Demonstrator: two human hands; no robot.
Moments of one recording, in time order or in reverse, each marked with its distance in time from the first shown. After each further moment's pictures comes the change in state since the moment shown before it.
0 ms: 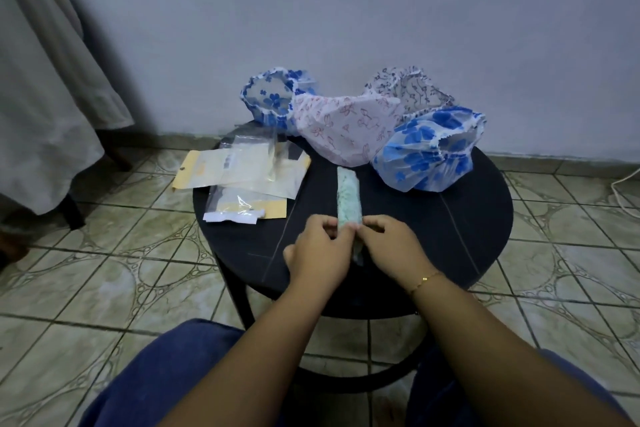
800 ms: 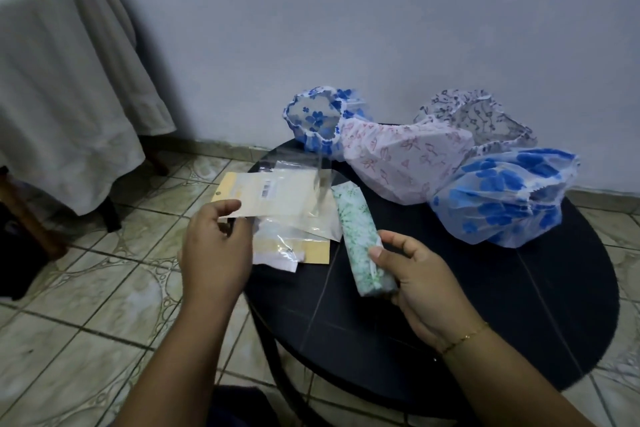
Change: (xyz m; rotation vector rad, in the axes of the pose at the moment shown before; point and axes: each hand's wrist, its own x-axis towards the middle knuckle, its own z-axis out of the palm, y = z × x) left_hand 0.066 -0.046 -0.130 -0.144 0.526 -0.006; right_hand 0.041 -0.034 0.032 0.802 -0.201 0.066
